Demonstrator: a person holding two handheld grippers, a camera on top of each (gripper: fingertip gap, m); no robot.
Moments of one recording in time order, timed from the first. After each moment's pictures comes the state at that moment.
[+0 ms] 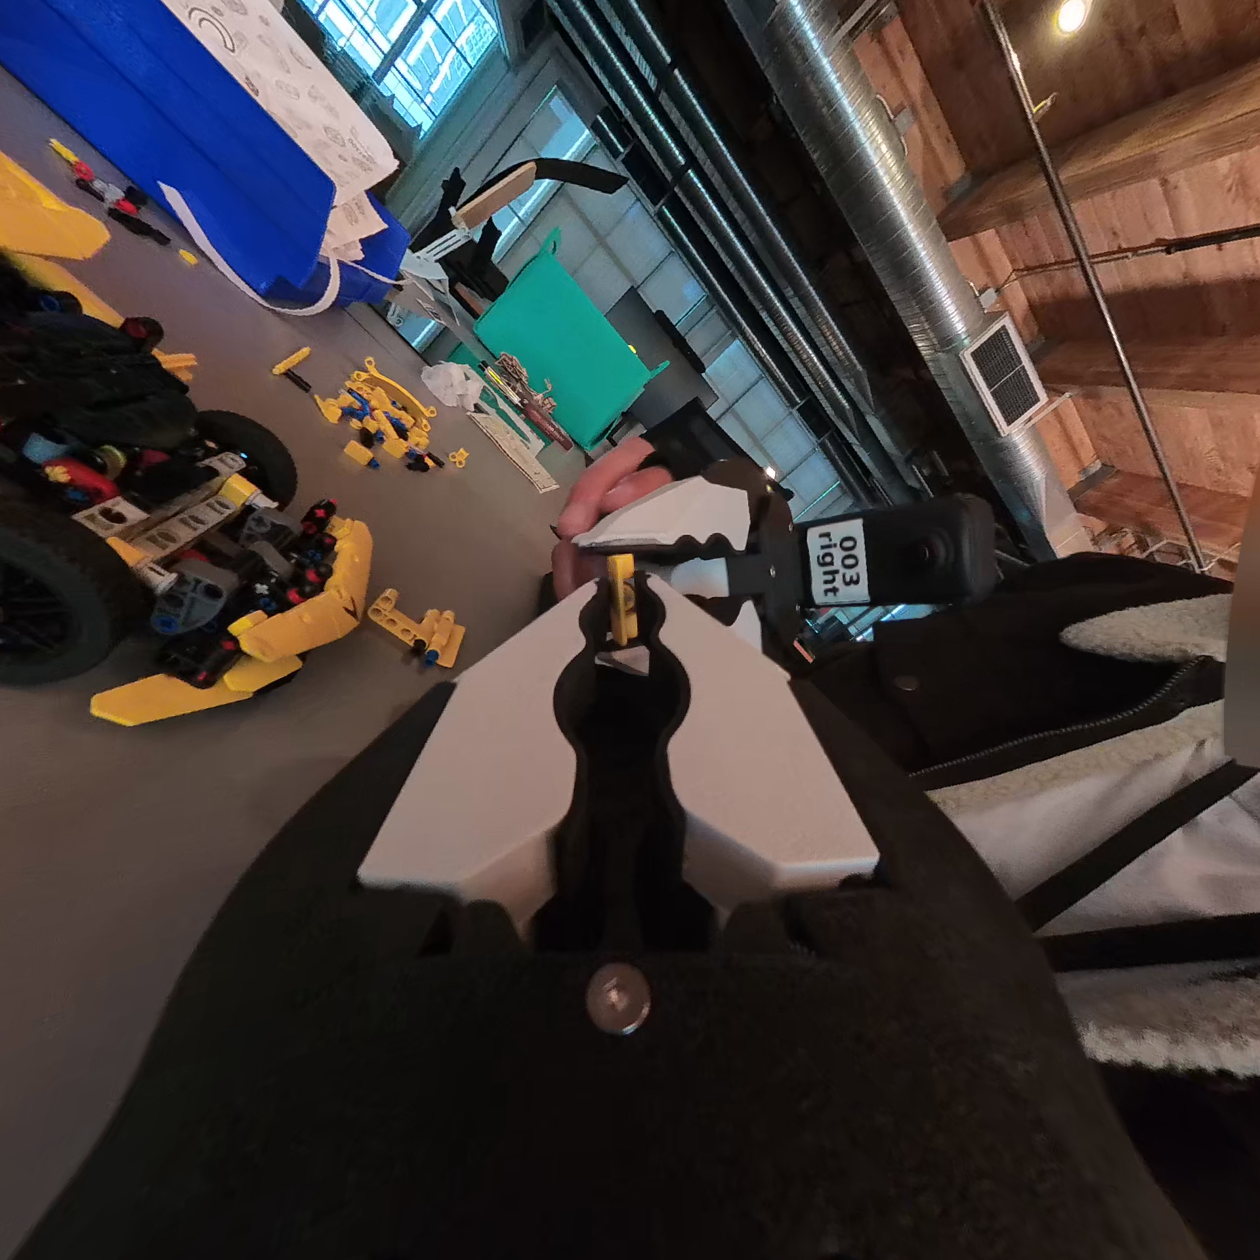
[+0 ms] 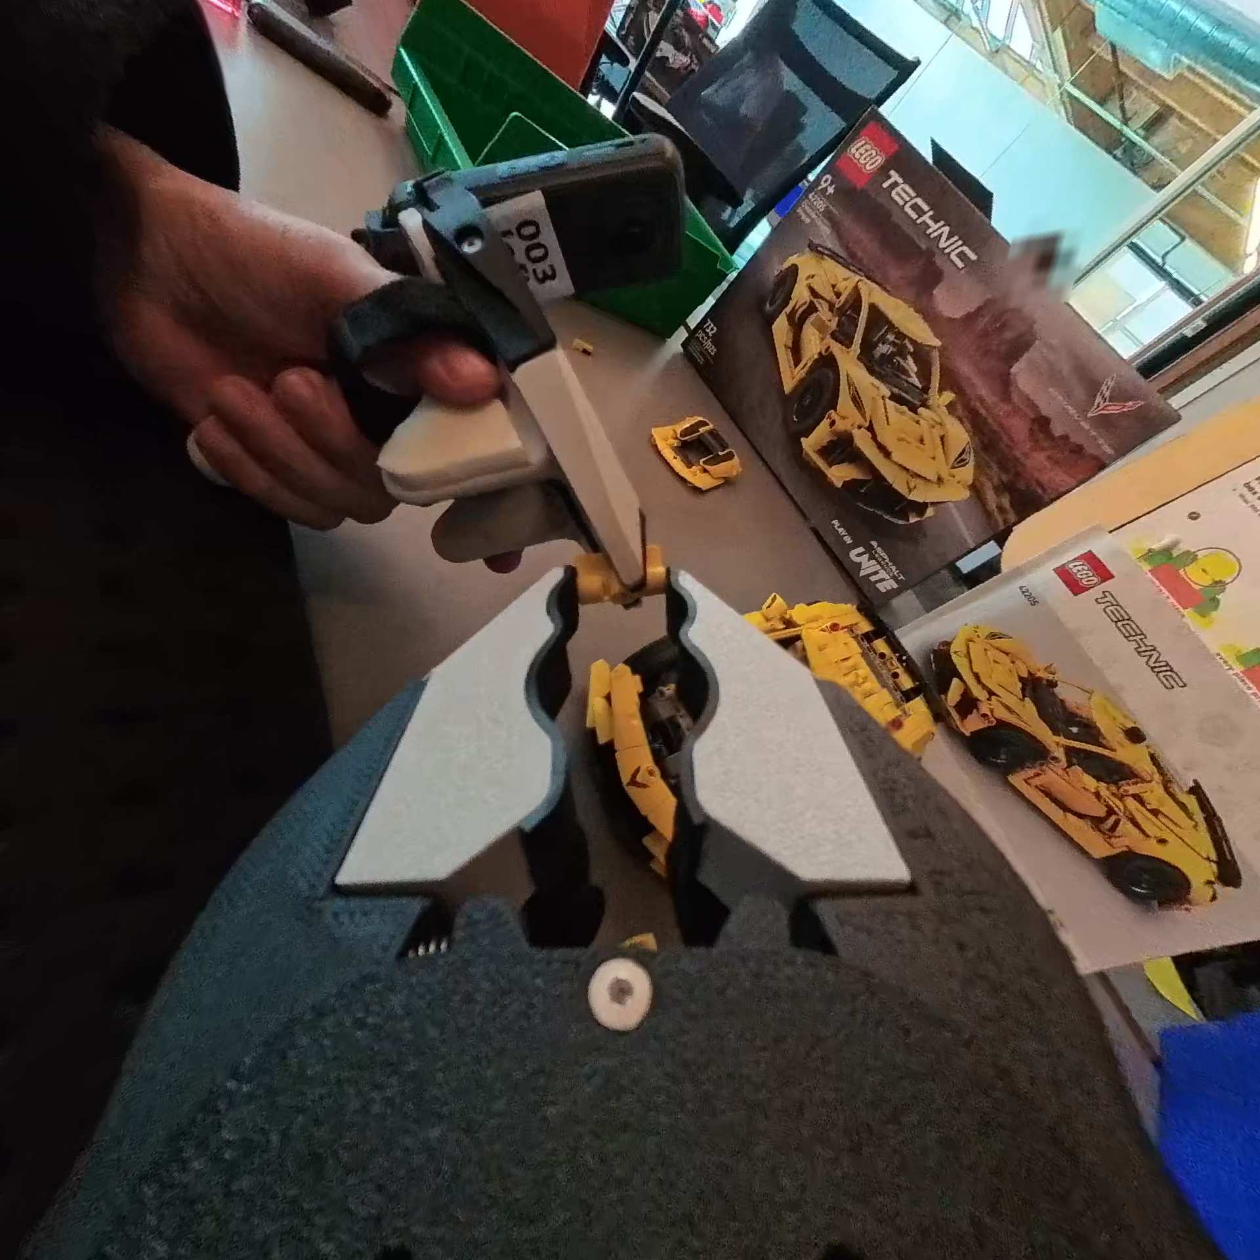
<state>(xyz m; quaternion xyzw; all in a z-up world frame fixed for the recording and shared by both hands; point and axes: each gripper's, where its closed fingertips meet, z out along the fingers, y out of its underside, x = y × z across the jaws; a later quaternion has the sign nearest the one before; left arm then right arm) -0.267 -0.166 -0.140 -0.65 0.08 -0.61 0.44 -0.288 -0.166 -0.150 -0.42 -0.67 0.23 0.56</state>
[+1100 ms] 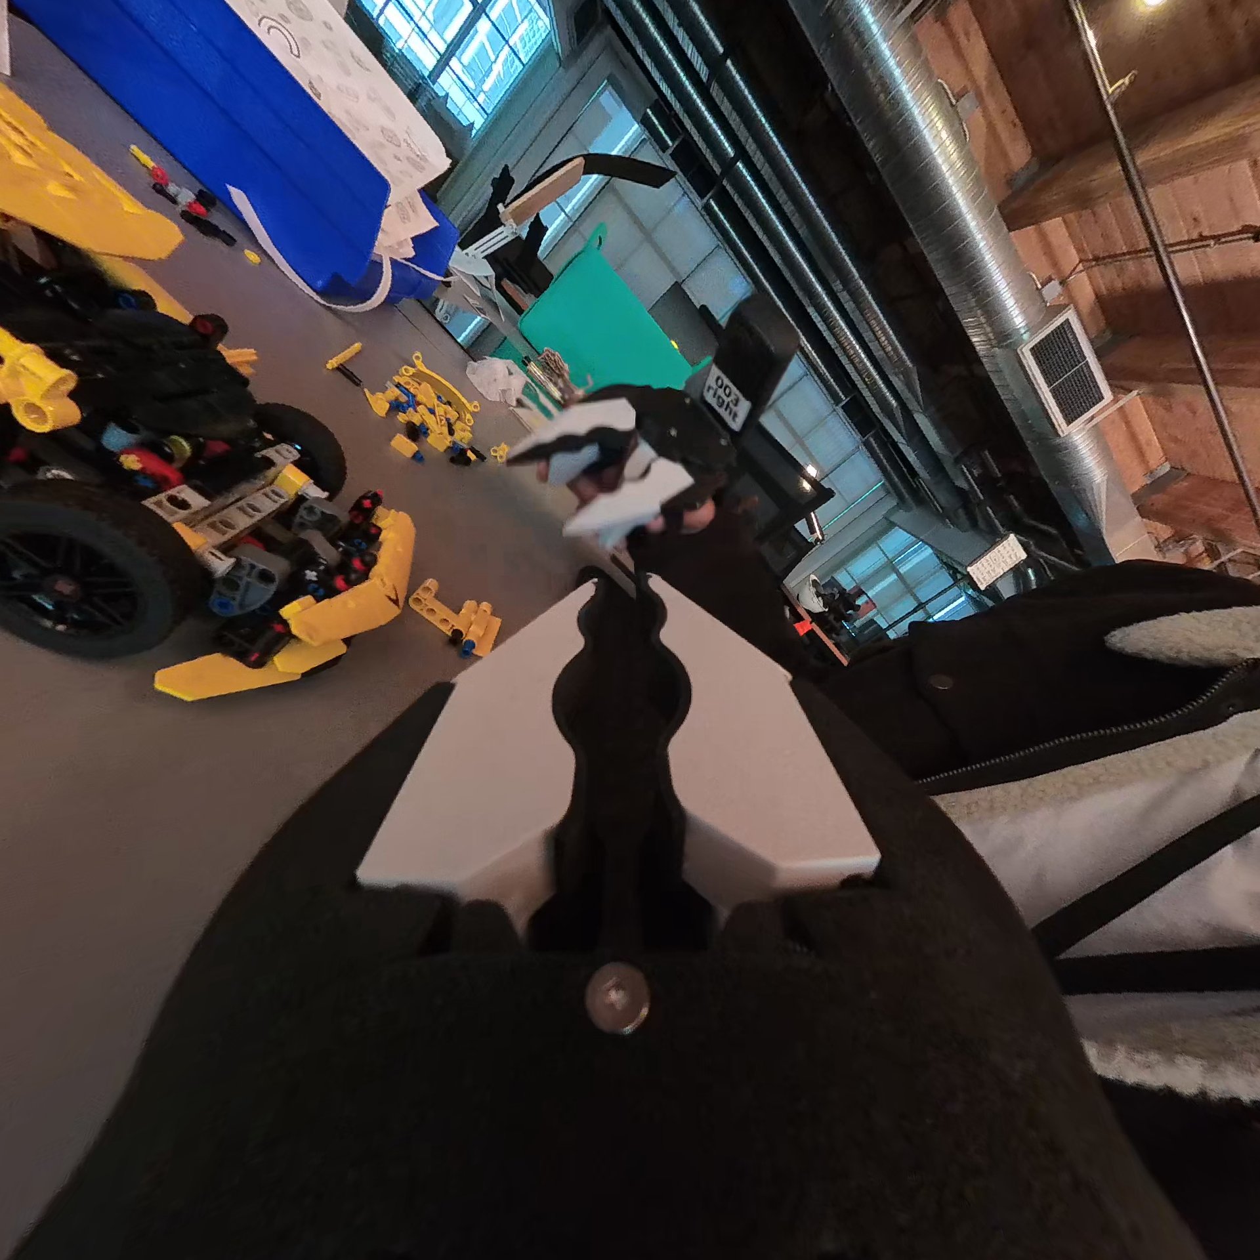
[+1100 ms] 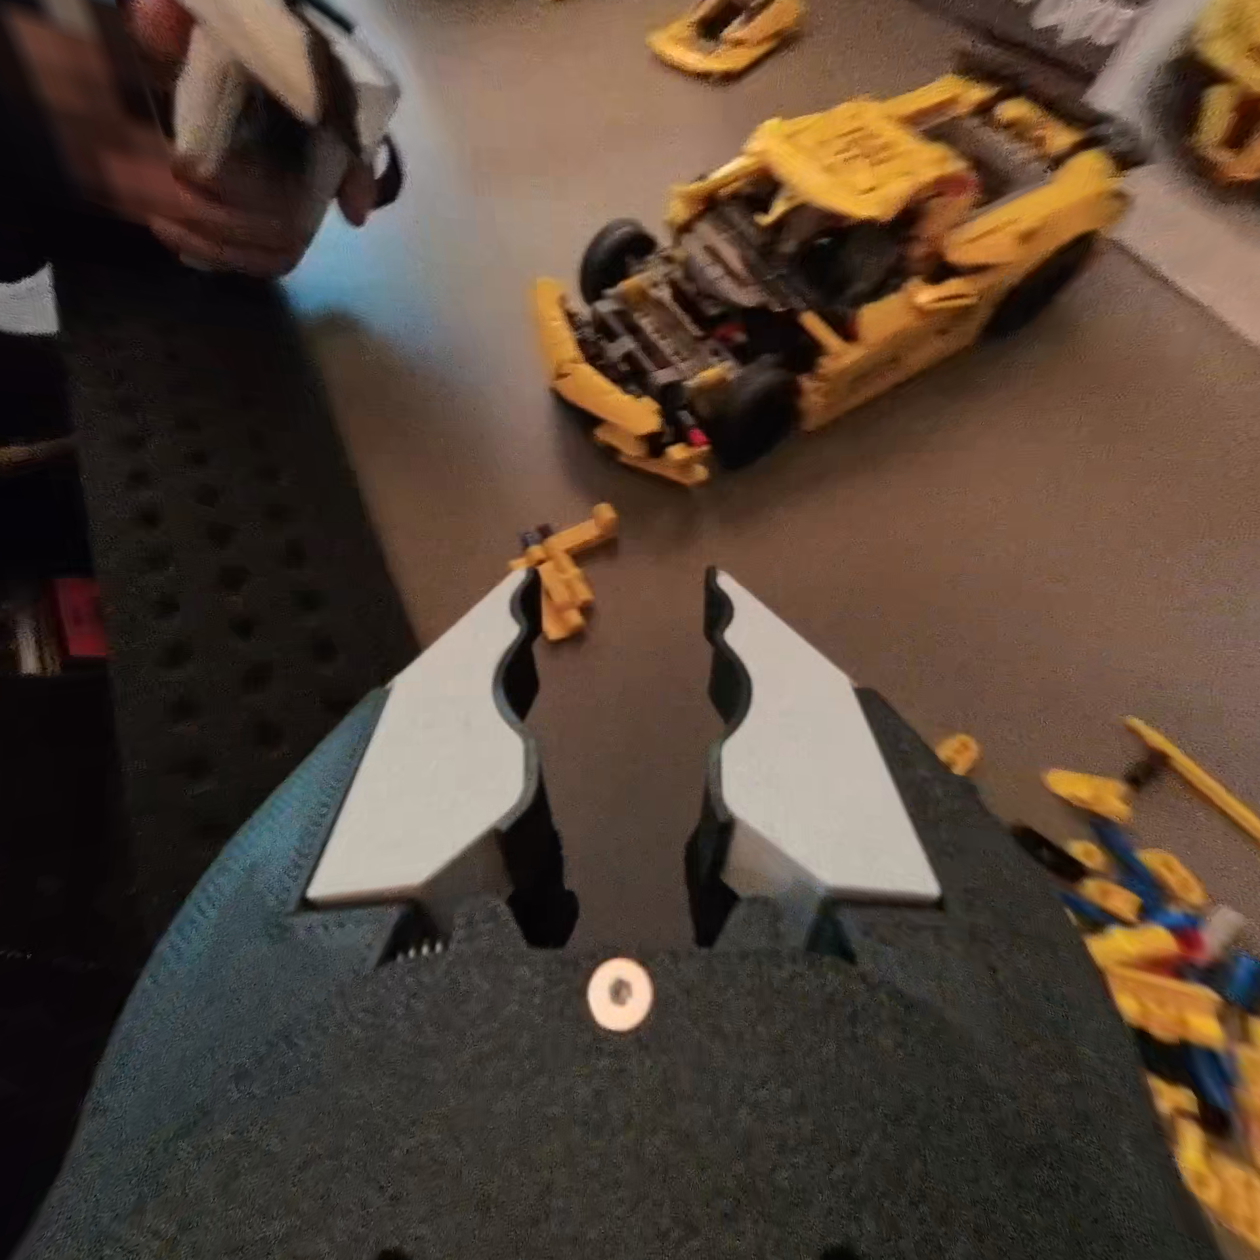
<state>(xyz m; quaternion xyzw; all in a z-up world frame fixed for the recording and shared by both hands) -0.269 -0.161 -0.149 -0.67 0.07 -0.59 0.44 -0.159 -0.080 -0.202 -0.62 -0.64 0.34 0.31</state>
